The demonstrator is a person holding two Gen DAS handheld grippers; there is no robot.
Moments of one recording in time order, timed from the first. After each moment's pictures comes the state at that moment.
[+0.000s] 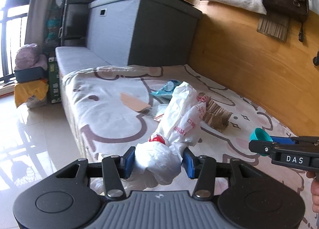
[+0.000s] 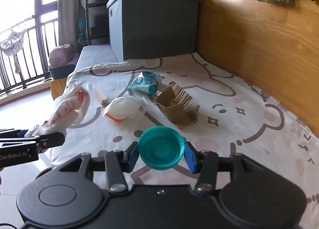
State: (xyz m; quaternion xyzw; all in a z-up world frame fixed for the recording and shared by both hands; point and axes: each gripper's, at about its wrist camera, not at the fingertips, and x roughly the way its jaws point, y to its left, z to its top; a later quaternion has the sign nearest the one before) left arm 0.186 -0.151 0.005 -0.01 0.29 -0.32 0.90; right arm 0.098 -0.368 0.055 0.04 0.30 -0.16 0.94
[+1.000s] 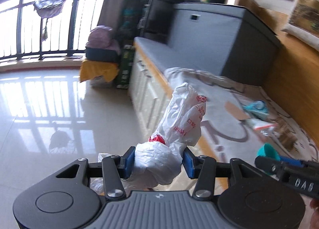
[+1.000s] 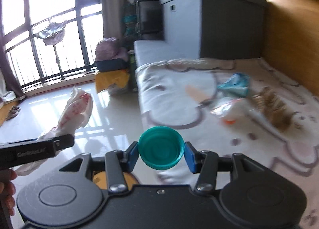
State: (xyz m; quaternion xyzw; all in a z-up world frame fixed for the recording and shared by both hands) left arm 0.215 0.018 -0.014 -0.08 0.32 -0.14 0.93; right arm 0.158 -0.203 0.037 0.04 0.31 -0.04 0.95
